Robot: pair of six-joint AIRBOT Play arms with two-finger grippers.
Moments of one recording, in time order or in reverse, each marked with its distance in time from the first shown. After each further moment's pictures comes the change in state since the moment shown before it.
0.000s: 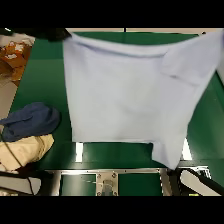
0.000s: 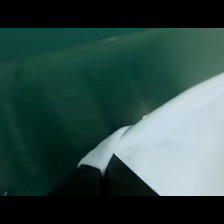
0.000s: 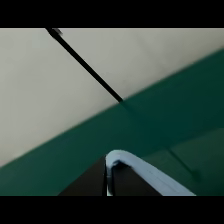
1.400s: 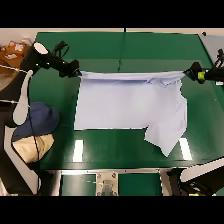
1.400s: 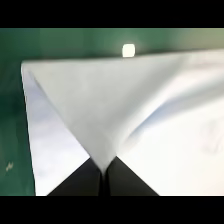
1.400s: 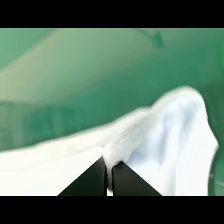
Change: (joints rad) left arm 0.026 -0.377 -0.032 0.006 -0.045 -0.172; right arm -0.120 -0.656 0.319 -0.185 0.406 -0.040
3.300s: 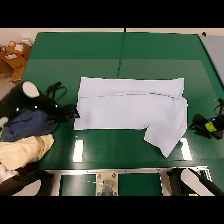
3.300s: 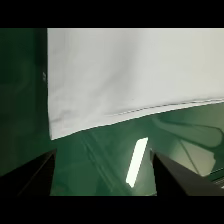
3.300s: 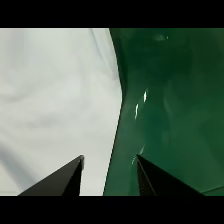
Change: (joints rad) left arm -0.078 0.830 -1.120 0.103 0.114 -0.105; right arm -0.068 0.788 -0.832 -0.685 0.286 0.461
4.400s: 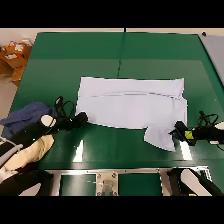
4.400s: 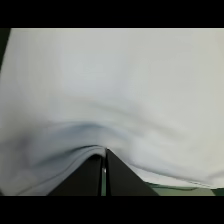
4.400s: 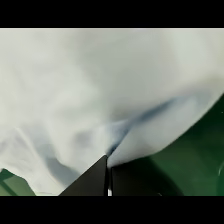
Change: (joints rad) left arm -0.223 0.037 -0.351 -0.420 0.729 0.072; right arm 0.013 0.028 -0.286 0.364 -0.205 -0.139
